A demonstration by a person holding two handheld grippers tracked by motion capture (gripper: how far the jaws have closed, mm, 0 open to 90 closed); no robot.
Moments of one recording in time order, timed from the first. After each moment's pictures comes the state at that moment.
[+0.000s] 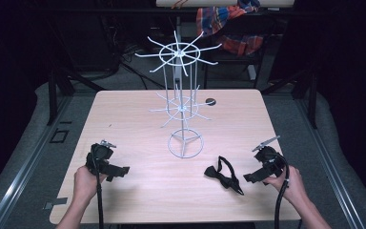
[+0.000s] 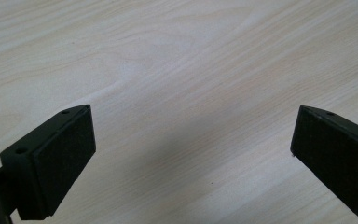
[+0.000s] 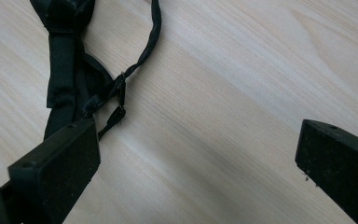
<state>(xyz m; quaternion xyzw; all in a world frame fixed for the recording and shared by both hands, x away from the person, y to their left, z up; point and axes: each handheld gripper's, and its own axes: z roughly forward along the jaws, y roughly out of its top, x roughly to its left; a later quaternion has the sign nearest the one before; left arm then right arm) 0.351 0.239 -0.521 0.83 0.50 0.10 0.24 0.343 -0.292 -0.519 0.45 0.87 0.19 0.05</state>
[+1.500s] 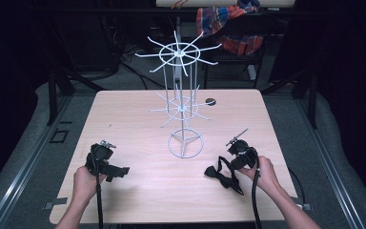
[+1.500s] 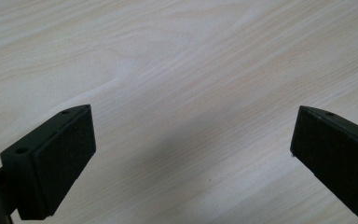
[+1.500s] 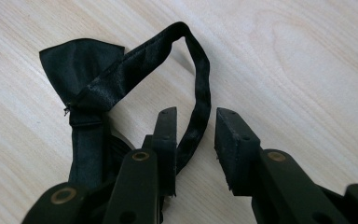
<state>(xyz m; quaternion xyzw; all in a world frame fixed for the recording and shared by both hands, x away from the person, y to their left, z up) 0.351 0.240 -0.522 0.83 0.50 0.09 0.23 0.381 -0.222 -0.534 0.43 0.89 0.15 0.05</state>
